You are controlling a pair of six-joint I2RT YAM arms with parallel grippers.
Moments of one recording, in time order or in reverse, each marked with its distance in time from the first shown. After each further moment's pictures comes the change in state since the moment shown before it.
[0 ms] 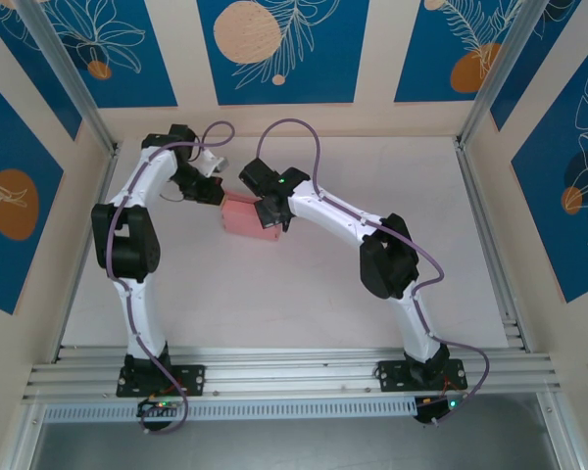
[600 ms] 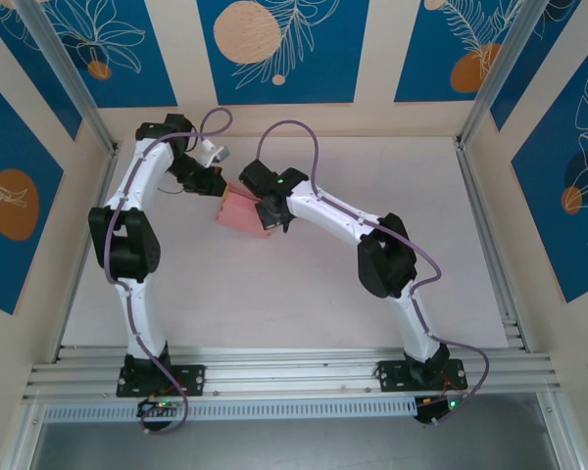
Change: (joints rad) left arm 0.000 0.002 0.134 -0.132 0.129 0.014; right arm 0.000 0.019 0.009 -0.028 0.015 0.000
